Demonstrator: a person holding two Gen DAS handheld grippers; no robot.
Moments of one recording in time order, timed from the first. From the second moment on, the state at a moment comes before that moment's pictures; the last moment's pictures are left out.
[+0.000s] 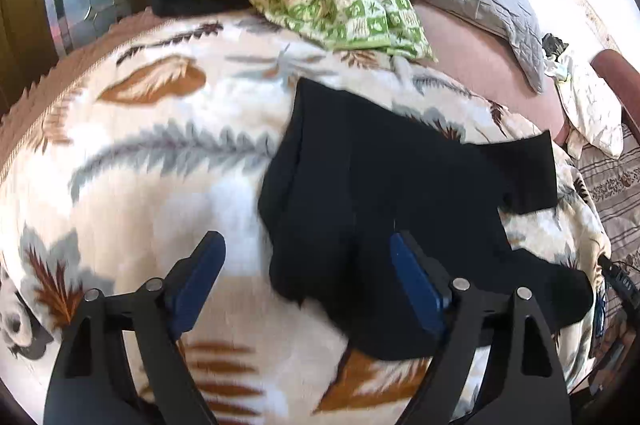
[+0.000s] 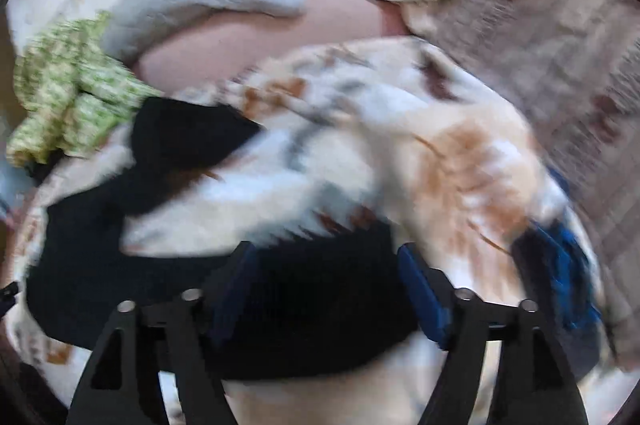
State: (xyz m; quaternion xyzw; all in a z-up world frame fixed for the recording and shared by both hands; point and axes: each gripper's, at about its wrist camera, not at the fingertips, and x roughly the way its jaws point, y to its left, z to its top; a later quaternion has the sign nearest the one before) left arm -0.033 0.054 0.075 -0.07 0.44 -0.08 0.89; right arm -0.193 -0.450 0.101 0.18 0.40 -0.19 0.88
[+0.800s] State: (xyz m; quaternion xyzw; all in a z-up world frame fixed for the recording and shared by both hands) left arm 0.082 0.028 0.050 -0.06 0.47 -0.09 0.87; right arm 0.004 -0.375 0.109 0.15 0.40 -0.07 0.90
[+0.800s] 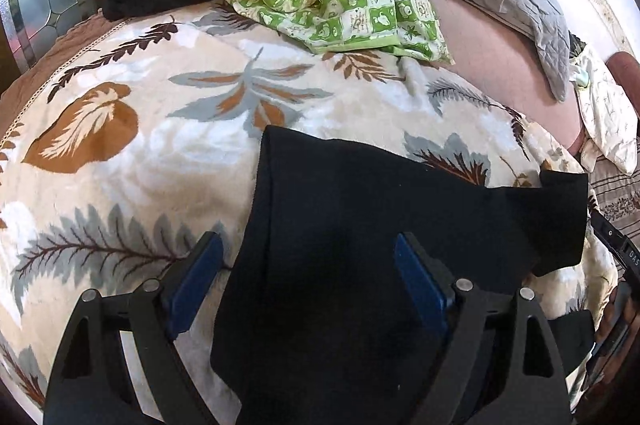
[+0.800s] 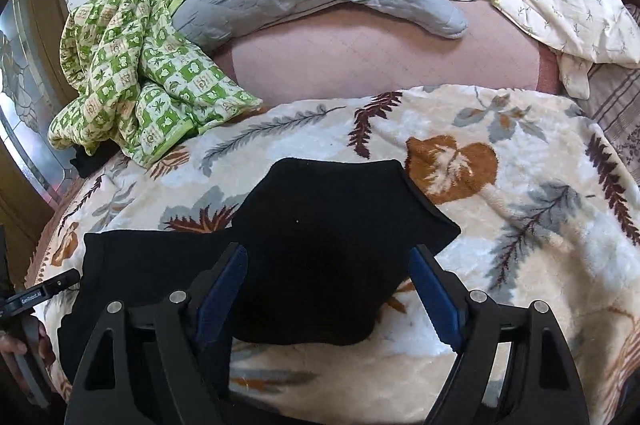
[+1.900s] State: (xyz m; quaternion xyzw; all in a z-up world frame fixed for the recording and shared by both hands) left arm 0.144 0.036 0.038 -0.08 0.50 -0.12 0.85; right arm 0.030 -0.438 0.092 0.21 0.40 -0.09 0.89
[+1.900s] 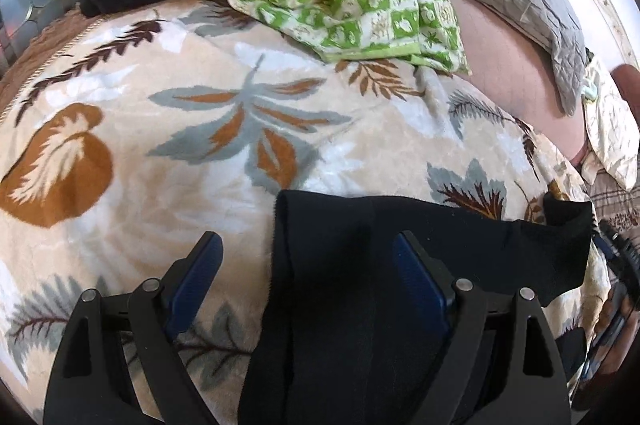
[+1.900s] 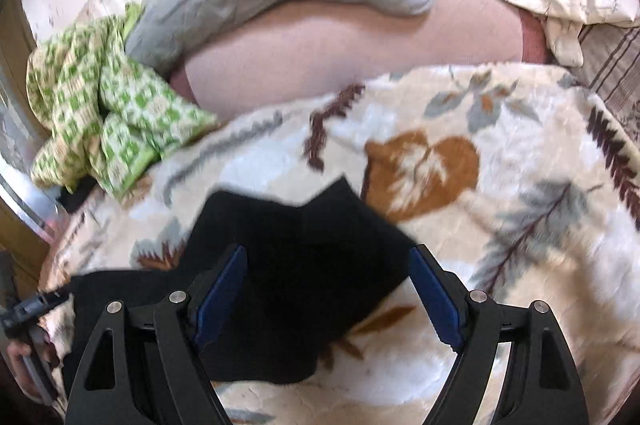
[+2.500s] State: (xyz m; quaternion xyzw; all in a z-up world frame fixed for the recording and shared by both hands) left arm 0.173 0.002 0.014 0.01 0.52 -0.14 0.84; right arm 0.128 -0.468 0.010 0.18 0.48 -0.07 0.86
